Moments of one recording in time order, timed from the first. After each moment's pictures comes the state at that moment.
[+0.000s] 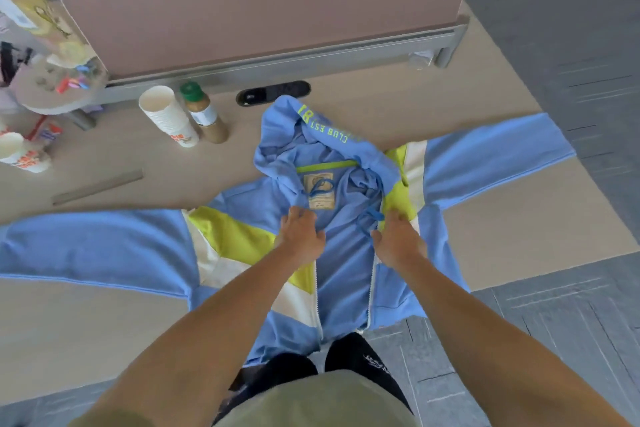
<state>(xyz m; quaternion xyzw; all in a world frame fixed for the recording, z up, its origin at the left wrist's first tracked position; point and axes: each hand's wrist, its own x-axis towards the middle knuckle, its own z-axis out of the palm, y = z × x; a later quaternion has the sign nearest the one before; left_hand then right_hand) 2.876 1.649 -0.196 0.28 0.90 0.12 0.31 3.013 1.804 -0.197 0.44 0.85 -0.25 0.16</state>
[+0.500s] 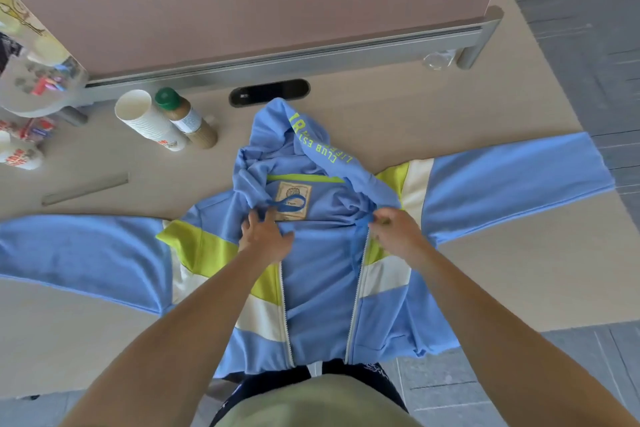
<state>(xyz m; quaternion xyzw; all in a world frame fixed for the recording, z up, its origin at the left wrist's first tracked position) 2.825 1.673 -0.219 0.12 0.94 0.06 0.31 2.967 1.894 -0.196 0.42 0.74 -0.50 0.15</state>
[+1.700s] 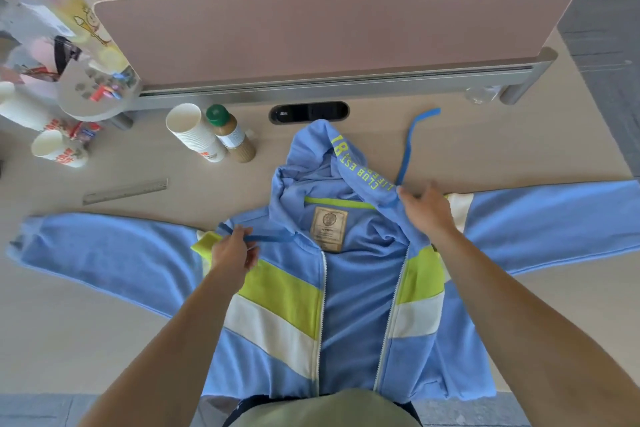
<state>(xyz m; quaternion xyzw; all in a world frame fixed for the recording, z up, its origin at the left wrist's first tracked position) 2.770 1.595 -0.192 -0.34 0.69 0.59 0.24 2.876 1.926 -0.182 0.47 0.77 -0.44 0.02</state>
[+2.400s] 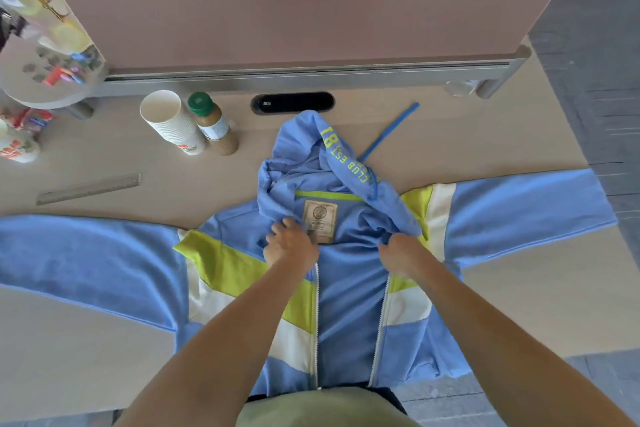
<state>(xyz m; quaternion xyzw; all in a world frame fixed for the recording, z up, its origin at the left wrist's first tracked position) 2.812 1.685 -0.195 0.07 0.94 0.06 0.32 2.921 1.858 -0.180 0.41 0.77 -0.33 0.35</state>
